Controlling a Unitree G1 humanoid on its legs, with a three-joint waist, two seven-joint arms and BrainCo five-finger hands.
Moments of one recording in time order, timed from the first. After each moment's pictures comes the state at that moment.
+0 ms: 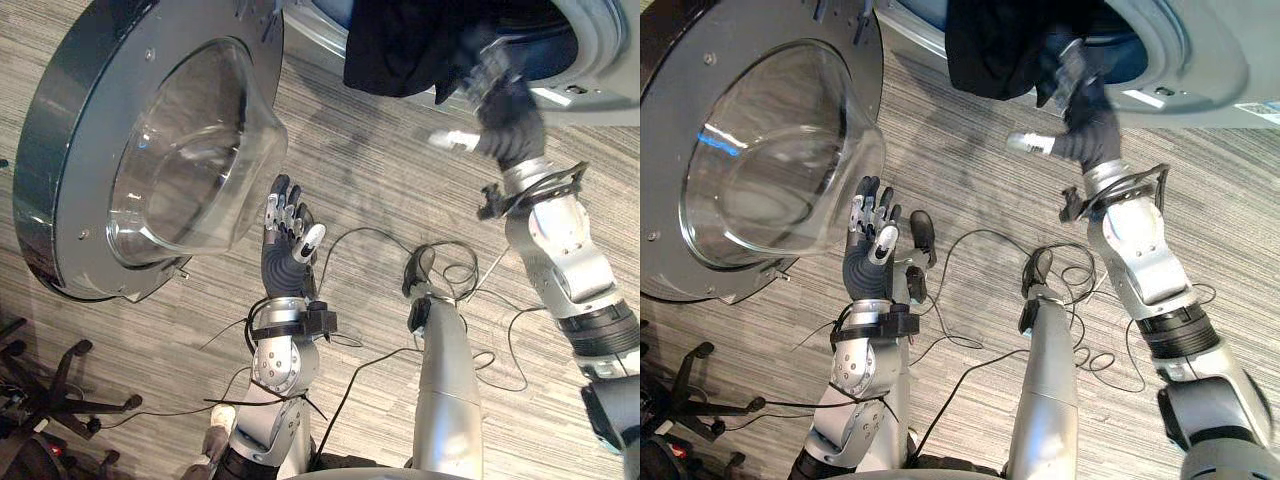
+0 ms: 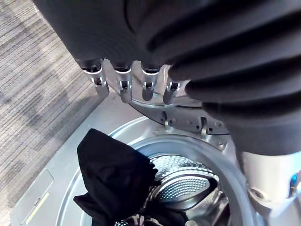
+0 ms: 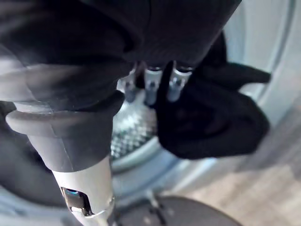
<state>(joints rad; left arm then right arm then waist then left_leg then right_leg) 0.02 -0.04 -0.42 -0.38 -0.20 -0.21 0.39 -0.63 -0.64 0.15 -0.05 0.56 -0.18 -0.15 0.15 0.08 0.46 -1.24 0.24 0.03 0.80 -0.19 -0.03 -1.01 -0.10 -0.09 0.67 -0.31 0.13</state>
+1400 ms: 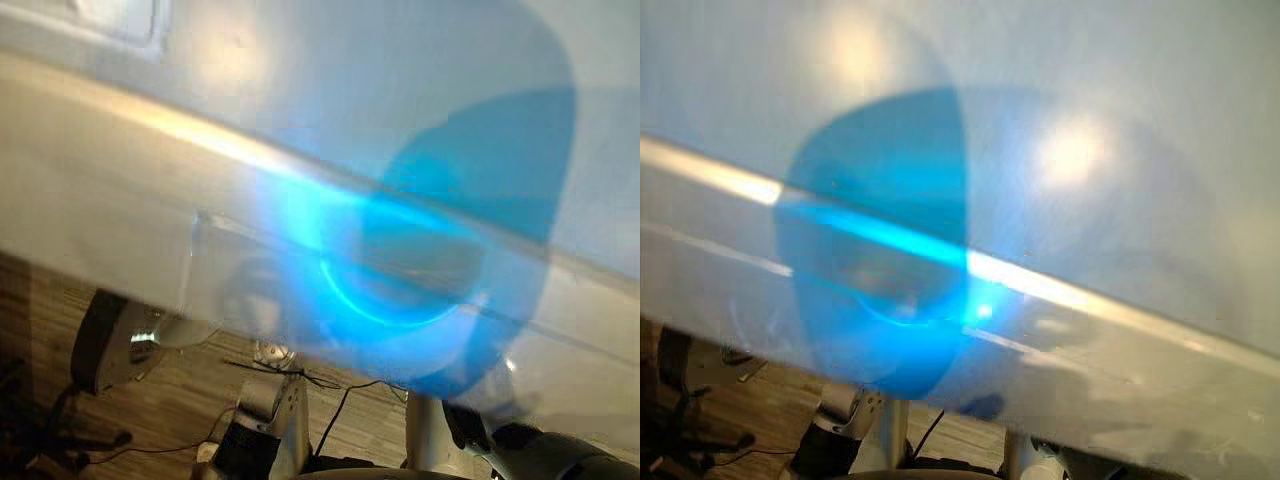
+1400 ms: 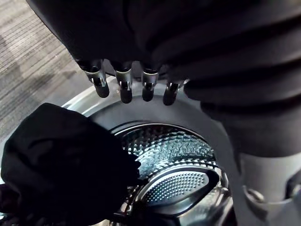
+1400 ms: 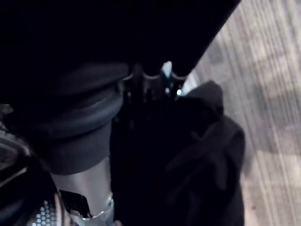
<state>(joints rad) -0.13 -0.04 -0.32 -0.15 -0.22 -0.20 0.42 -0.63 0.01 0.01 0.61 0.72 -0.23 -0.25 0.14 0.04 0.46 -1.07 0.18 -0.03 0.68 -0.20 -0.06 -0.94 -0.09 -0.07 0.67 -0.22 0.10</state>
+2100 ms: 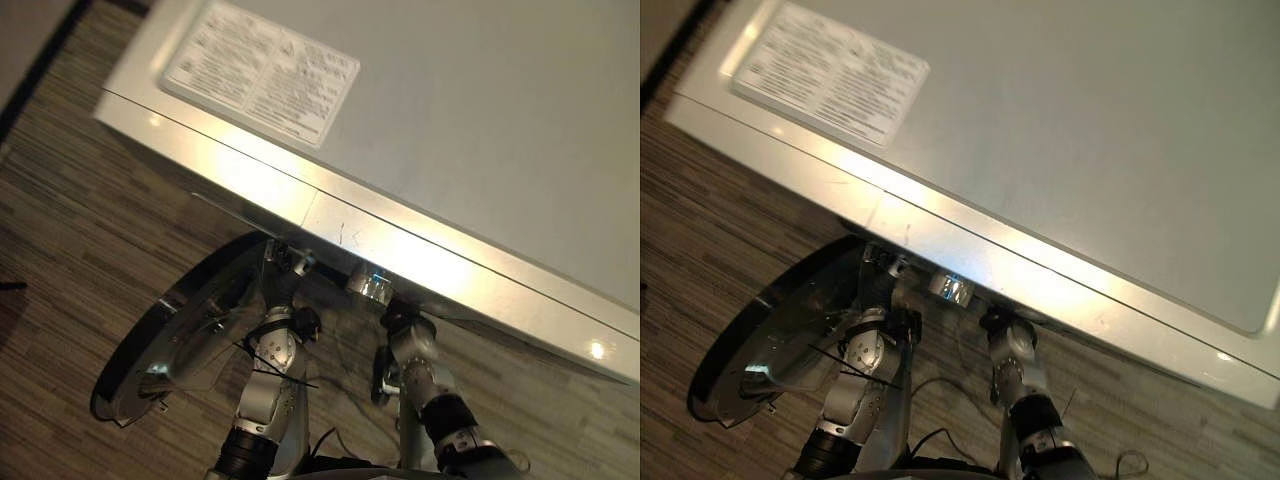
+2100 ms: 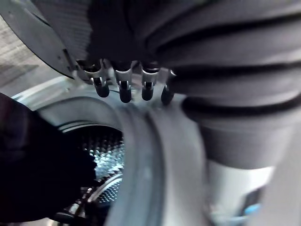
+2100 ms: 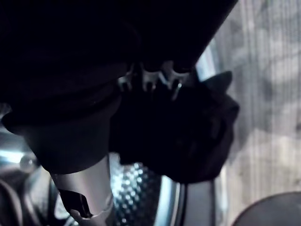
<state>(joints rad) -0.03 -0.05 -0.26 -0.01 -0.27 -0.13 0.40 -0.22 0.08 0.10 0.52 0.66 -0.15 -0.21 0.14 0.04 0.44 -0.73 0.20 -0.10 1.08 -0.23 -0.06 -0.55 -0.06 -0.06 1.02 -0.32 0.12</state>
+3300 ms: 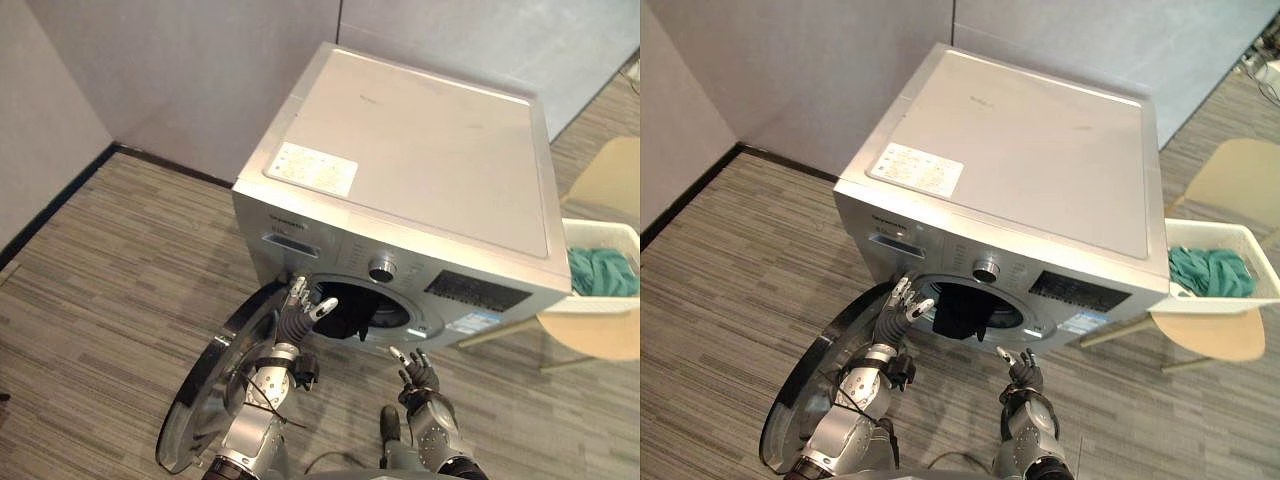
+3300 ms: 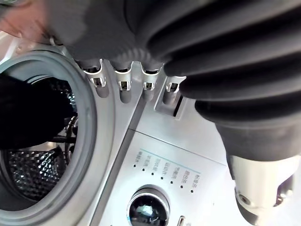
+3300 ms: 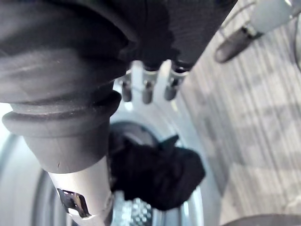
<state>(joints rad) 0.07 0.09 -0.38 0.10 -0.30 -0.17 0.15 -0.02 0.07 -0.05 0.76 0.59 -0.15 -0.15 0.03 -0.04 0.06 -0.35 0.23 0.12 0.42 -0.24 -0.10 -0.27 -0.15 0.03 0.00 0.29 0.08</state>
